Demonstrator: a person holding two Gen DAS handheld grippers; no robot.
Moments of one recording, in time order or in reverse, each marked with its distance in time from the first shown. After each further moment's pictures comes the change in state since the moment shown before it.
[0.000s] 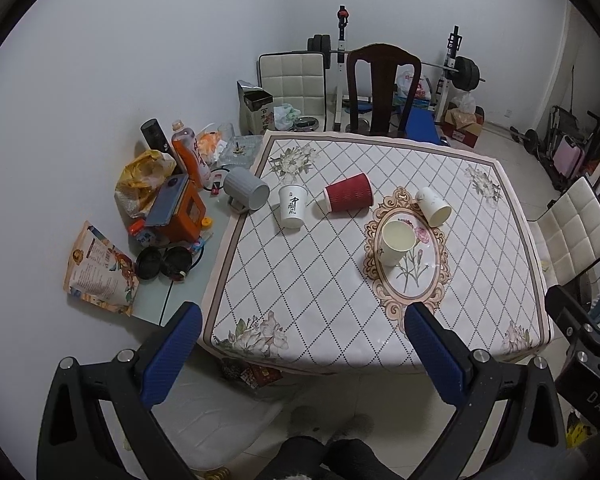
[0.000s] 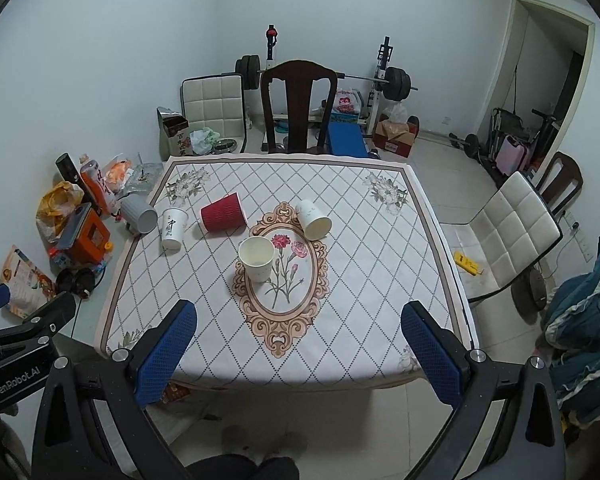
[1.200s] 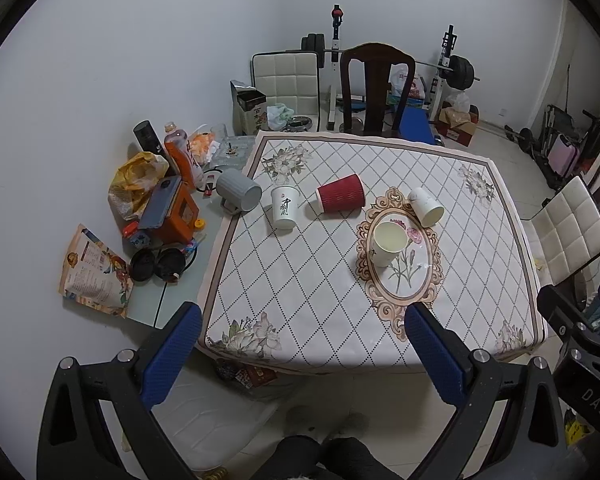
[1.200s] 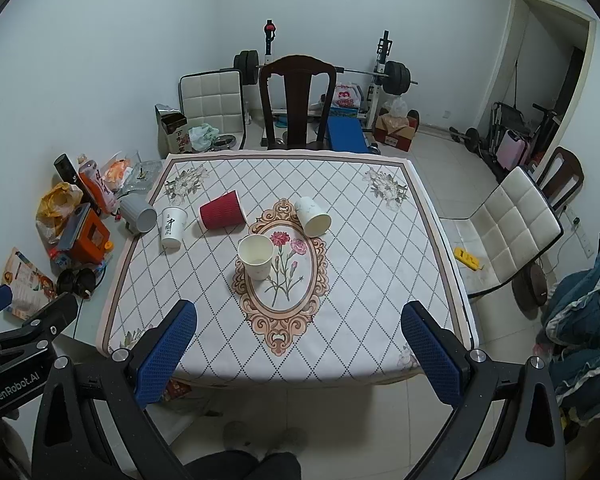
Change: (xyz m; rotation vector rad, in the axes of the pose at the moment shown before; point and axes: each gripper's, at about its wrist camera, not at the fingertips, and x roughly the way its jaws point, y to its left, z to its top) left arm -0.001 -0.008 0.004 0.005 0.002 -0.016; right arm 0.004 -0.008 0.007 0.009 0.024 0.006
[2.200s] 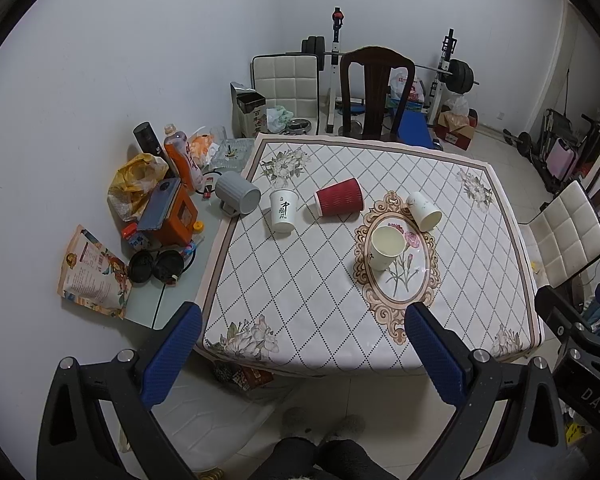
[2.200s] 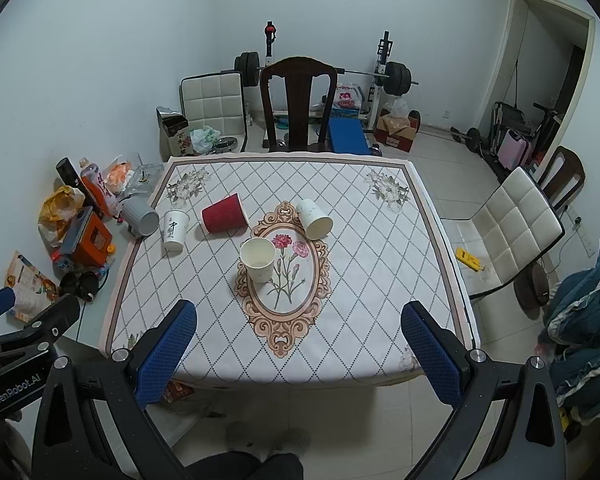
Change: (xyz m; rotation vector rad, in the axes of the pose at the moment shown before) left arm 0.001 -0.003 0.003 -0.001 -0.001 0.000; right arm -0.001 -0.001 0.004 0.000 0.002 0.004
